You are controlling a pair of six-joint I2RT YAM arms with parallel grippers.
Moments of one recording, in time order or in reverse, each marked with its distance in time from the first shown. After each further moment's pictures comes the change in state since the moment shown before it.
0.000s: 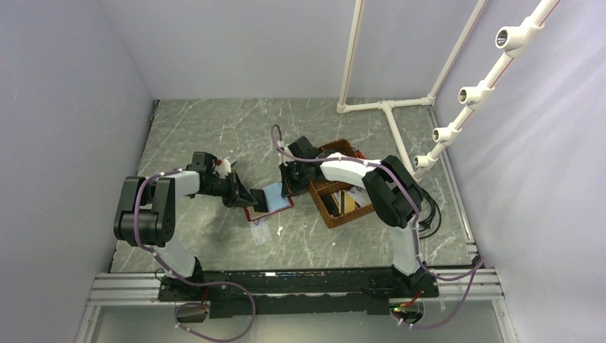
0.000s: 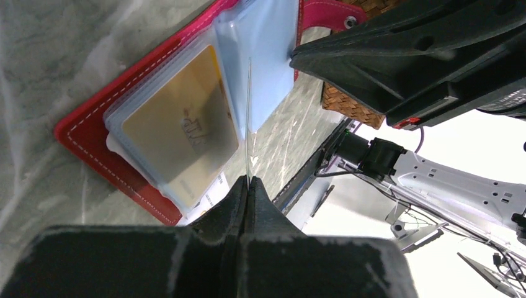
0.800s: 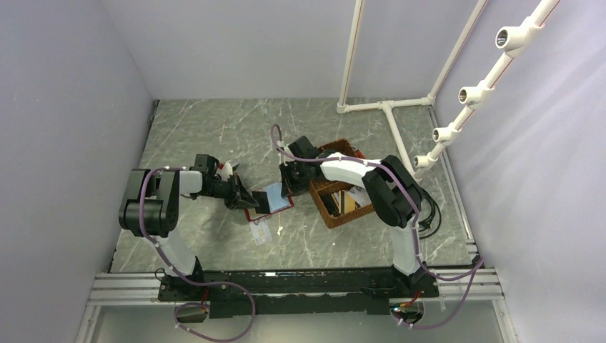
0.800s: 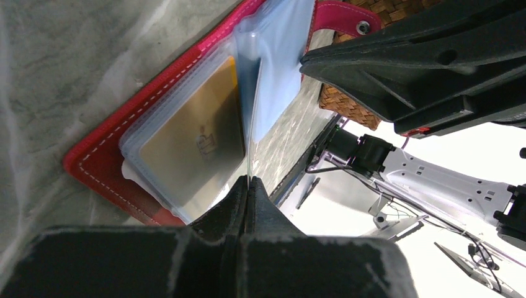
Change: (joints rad) left arm 0.000 0.082 0.000 0.061 0.054 -0.026; right arm -0.003 0.003 0.000 0.006 -0.014 -0.008
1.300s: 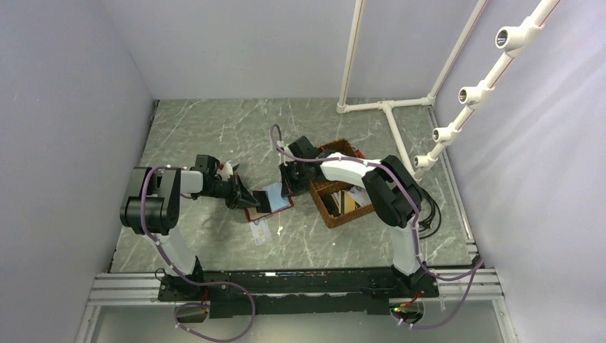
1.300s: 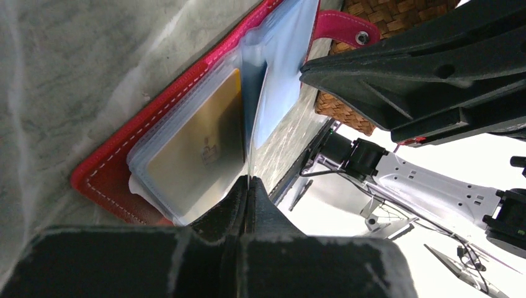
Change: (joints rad) left arm 0.000 0.027 -0.002 0.033 0.008 -0.031; right arm 0.000 0.000 0.000 0.000 0.000 -0.002
